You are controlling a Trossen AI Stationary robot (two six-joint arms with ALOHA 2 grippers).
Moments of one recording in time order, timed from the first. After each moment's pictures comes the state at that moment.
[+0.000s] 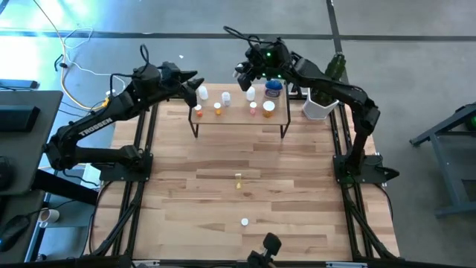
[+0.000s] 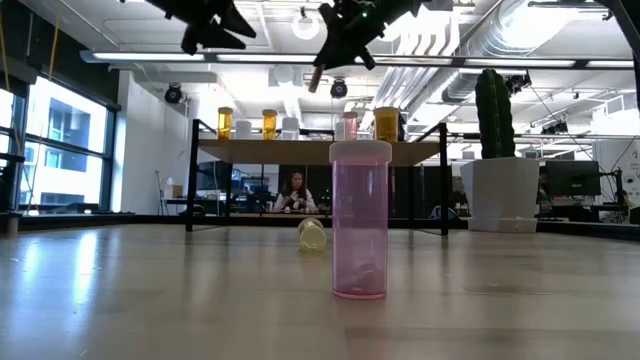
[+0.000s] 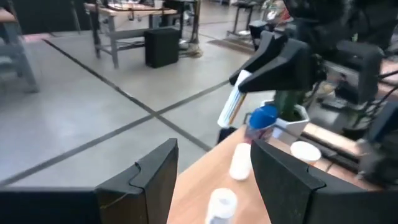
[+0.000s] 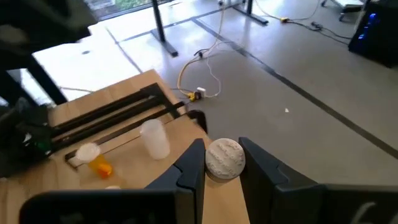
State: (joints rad) left arm 0.75 1.03 1.02 -0.17 -0.05 -0.11; right arm -0.54 1.83 1.90 -0.49 -0.03 0.05
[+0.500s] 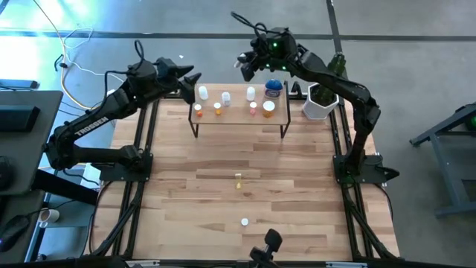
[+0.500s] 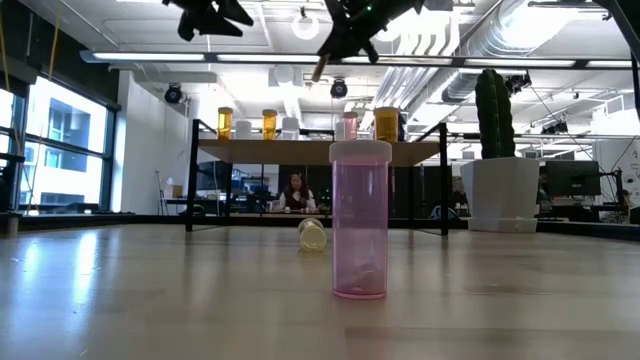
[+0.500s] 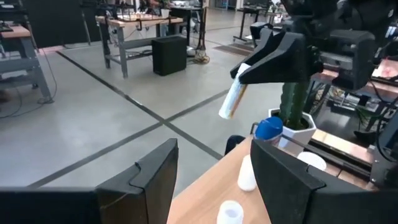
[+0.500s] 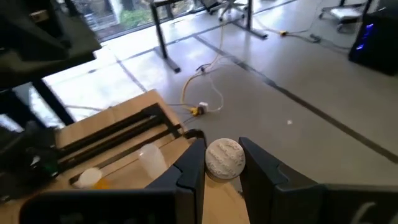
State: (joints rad) left arm 0.74 1.03 1.10 -0.23 -0.10 -0.07; right arm -0.57 1.83 1.97 -0.49 -0.08 0.07
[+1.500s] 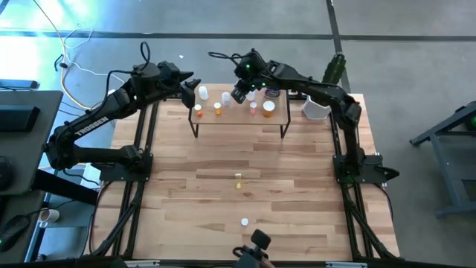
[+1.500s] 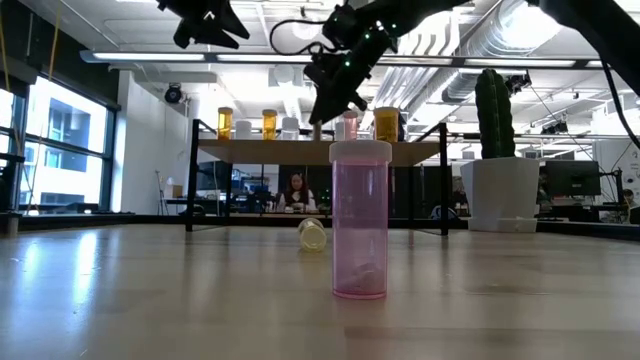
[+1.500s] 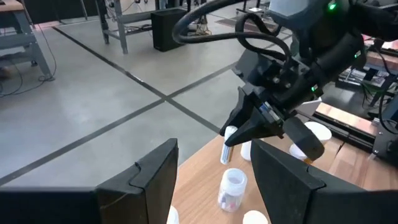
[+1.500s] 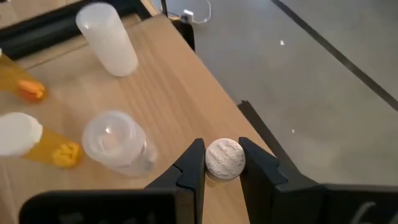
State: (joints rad) left arm 0.74 1.03 1.10 -0.34 -0.10 -0.07; right arm -0.53 2.03 1.96 -0.67 0.02 0.01
